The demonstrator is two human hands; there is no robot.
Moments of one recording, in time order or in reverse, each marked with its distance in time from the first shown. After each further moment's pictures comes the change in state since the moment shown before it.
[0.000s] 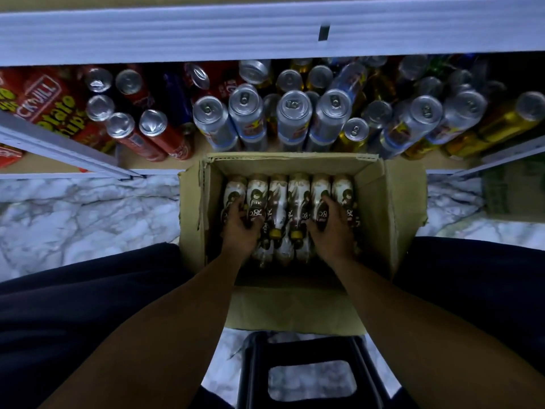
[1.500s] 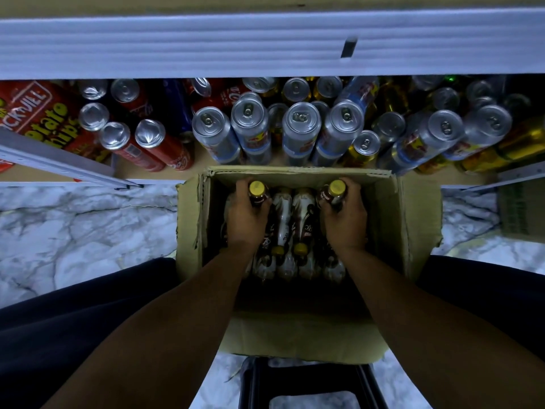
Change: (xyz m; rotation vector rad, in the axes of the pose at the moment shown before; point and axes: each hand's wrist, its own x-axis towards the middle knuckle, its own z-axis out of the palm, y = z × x) left_hand 0.038 0.041 0.007 0.115 0.162 0.349; right_hand 0.056 -0.020 -0.007 0.248 0.258 -0.182
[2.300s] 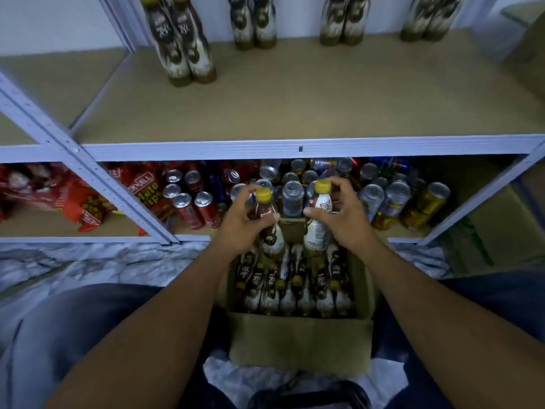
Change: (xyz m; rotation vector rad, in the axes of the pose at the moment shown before) left_hand -0.086 0.152 -0.147 -0.311 -0.289 0.334; right_hand -0.052 -0.164 -0.142 0.262 -0.332 -0.338
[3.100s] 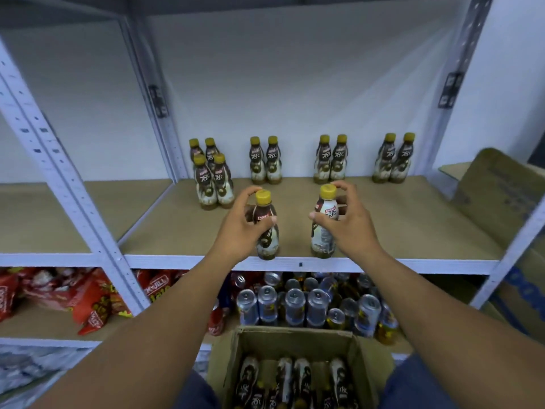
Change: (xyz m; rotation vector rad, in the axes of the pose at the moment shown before) left_hand 0.060 0.187 -0.052 0.053 0.215 0.354; right_hand 0.072 -0.191 -0.056 -0.127 0.284 -0.388
